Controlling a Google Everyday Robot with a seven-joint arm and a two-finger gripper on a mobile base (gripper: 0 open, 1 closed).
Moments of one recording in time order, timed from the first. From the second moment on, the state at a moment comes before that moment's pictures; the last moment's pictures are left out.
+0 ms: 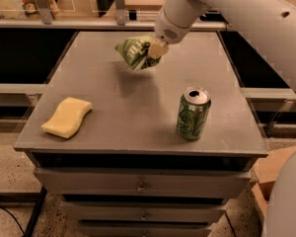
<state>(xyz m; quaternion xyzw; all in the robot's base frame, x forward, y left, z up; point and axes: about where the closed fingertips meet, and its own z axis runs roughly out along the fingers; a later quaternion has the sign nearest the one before) 0.692 -0.023 0.903 -0.62 0.74 0.02 0.28</state>
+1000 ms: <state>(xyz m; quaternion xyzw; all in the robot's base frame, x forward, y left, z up) 0.653 -0.085 0.920 -0.64 0.70 0.01 0.30</state>
